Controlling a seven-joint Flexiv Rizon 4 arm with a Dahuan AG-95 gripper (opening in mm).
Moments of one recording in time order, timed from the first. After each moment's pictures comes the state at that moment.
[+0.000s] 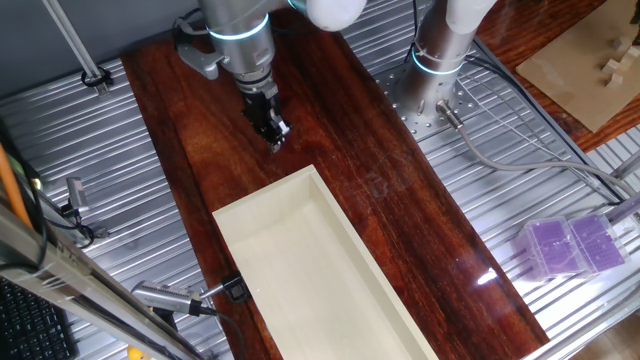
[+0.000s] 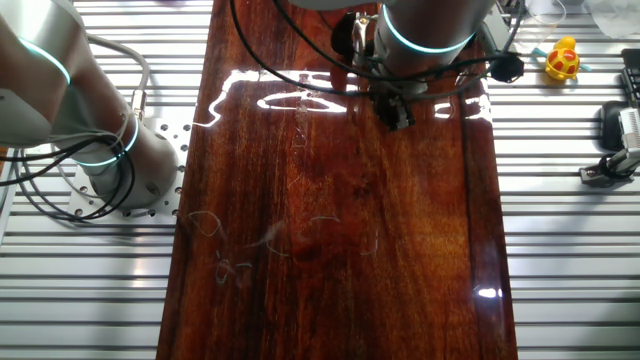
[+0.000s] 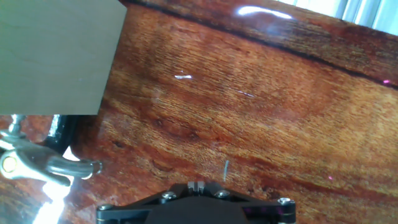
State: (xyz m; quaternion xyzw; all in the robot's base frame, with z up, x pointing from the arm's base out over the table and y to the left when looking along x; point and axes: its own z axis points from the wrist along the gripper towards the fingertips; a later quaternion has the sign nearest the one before) arm 0.460 0.048 0.144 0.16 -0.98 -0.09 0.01
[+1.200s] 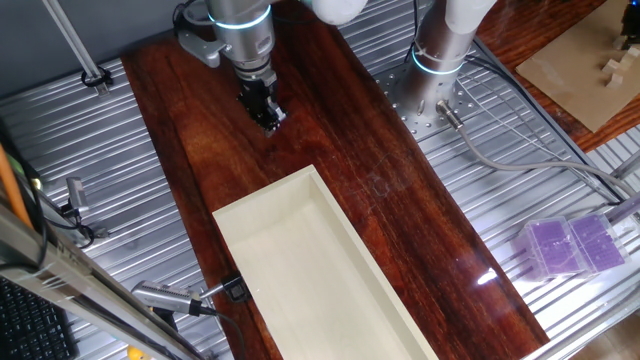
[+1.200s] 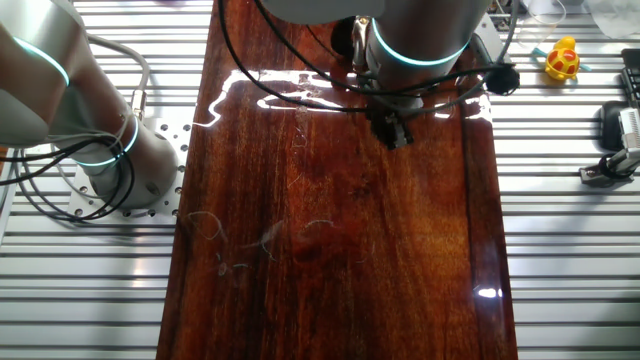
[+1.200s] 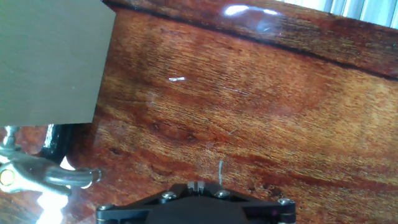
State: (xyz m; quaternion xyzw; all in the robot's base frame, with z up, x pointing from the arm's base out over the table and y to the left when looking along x) arm 0.454 0.000 0.145 0.20 -0.98 -0.05 0.00
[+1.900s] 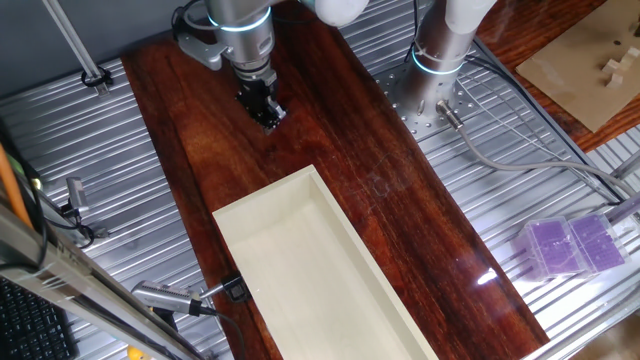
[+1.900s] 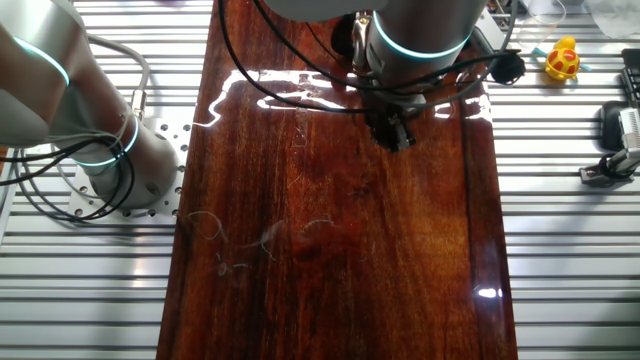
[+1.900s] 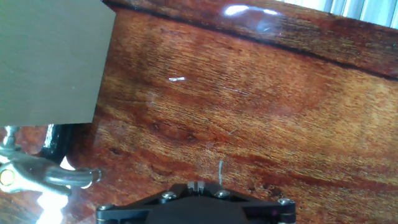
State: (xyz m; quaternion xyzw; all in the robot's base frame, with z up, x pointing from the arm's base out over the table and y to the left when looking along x) arm 0.454 -0.002 0.145 0.21 -0.98 -0.04 0.00
